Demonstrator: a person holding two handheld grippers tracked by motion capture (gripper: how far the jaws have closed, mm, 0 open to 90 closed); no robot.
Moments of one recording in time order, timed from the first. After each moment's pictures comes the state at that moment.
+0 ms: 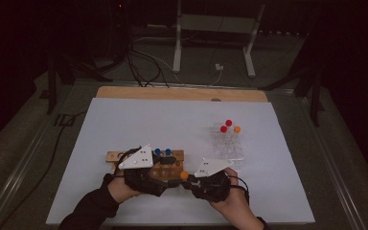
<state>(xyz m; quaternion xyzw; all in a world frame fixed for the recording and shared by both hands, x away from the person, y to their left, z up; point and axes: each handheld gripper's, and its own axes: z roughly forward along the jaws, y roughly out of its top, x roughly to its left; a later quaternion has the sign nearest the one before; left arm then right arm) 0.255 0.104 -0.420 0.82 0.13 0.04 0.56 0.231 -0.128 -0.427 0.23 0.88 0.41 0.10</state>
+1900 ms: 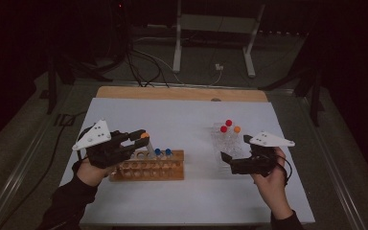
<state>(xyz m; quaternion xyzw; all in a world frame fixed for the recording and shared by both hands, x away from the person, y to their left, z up) 0.278 0.183 -0.374 0.75 0.22 0.17 0.59 0.275 -0.242 -0.400 0.39 0.76 0.47 0.22</state>
